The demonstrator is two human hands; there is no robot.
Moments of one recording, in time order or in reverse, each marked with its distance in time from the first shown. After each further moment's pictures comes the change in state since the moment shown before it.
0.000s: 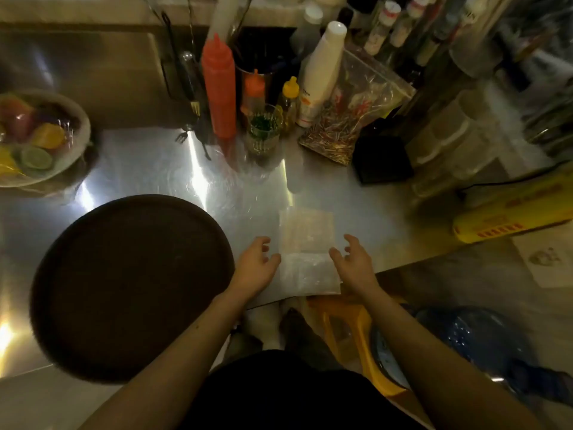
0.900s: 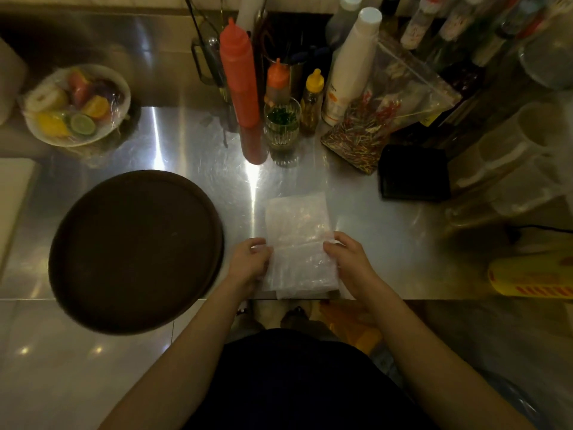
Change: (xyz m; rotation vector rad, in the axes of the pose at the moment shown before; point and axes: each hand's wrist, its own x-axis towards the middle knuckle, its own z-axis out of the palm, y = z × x) left_hand 0.006 0.012 0.055 -0.496 0.394 -0.445; right_hand 0.053 -0.020 -0.035 0.541 -0.577 0.129
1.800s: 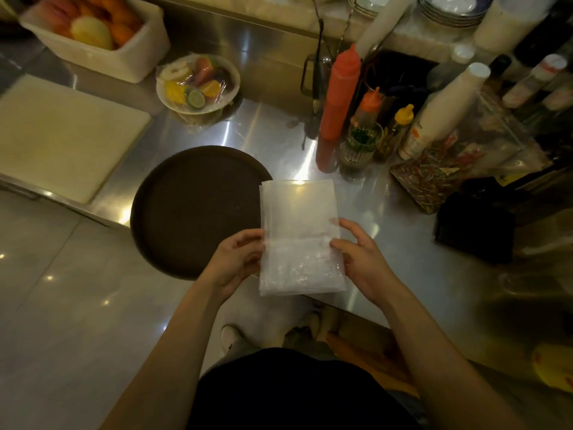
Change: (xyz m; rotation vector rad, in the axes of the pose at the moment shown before) left_hand -0.051 -0.025 -0.087 -0.525 -0.109 0.163; right_hand -0.018 -0.030 0.042 -0.050 -0.377 -0.178
